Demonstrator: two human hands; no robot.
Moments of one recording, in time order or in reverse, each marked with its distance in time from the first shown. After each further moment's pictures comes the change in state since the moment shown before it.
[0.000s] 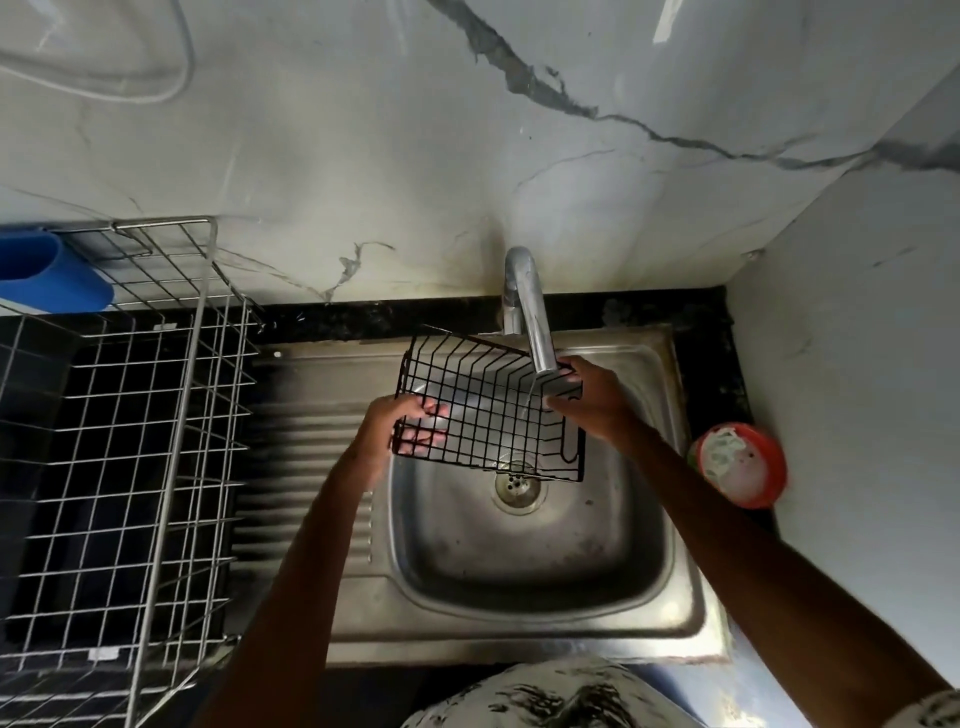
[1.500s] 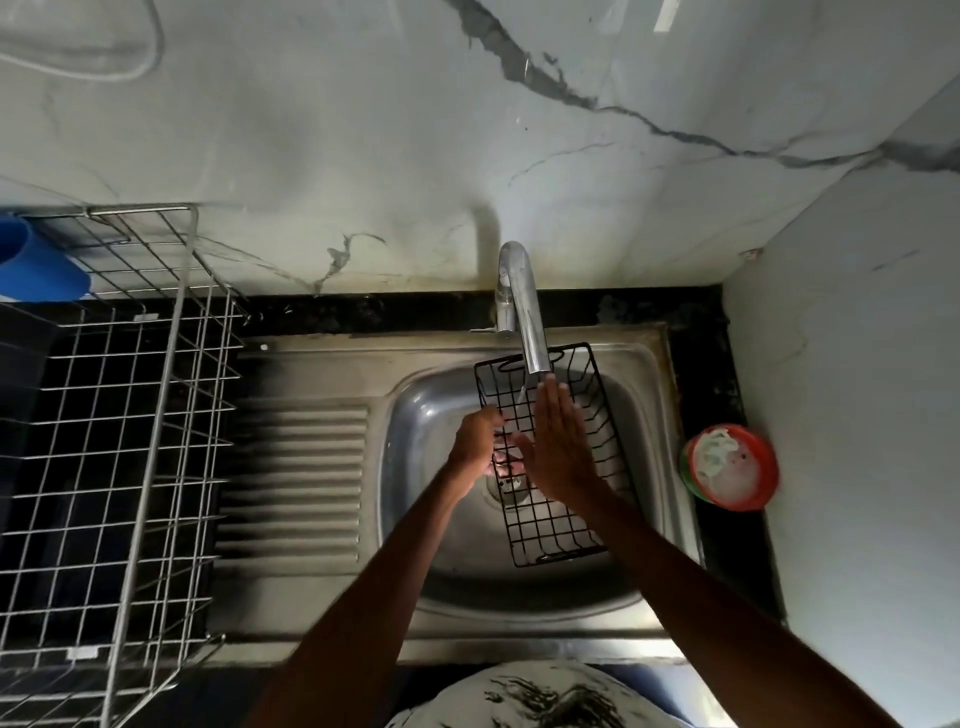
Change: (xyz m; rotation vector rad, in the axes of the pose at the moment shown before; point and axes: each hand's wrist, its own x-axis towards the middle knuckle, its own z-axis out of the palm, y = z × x) left_hand 0.036 -0.034 0.122 -0.051 0.005 -0.277; right_hand -0.041 0.011 0.077 -0.515 -0.034 -0.033
